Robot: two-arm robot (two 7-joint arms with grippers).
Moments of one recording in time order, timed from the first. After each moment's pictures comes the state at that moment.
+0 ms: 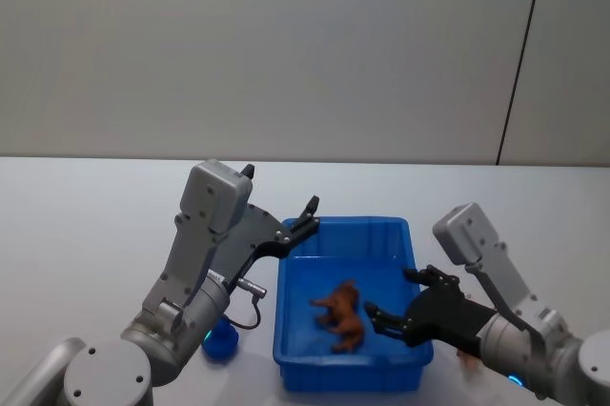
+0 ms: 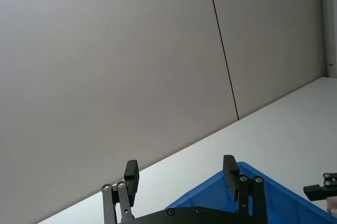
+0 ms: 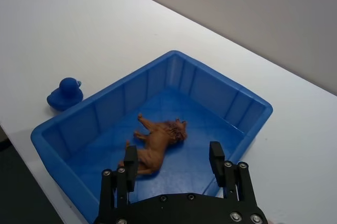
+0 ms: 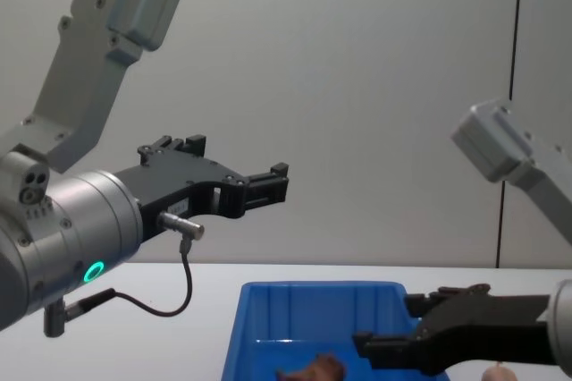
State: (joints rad) left arm -0.24 0.38 0.45 -1.63 -0.20 0.01 -0.01; right arm 0.20 0.24 -0.34 -1.53 0.02 0.33 0.46
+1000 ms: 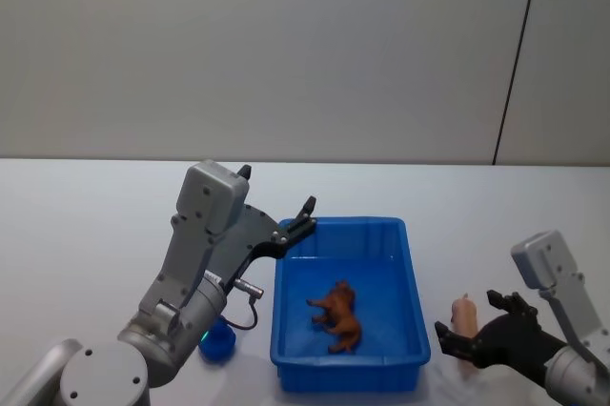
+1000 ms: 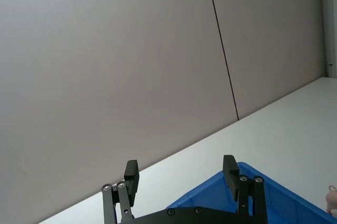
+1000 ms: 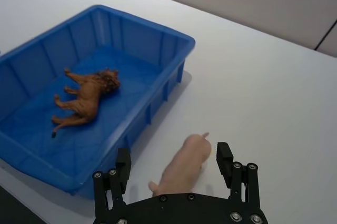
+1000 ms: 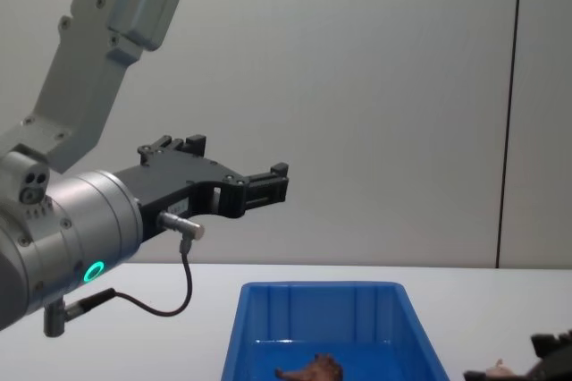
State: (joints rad) left arm -0.24 0.38 0.45 -1.63 -0.20 0.01 -0.01; right arm 0.07 0.35 -0.28 -1.60 0.15 0.36 0.27
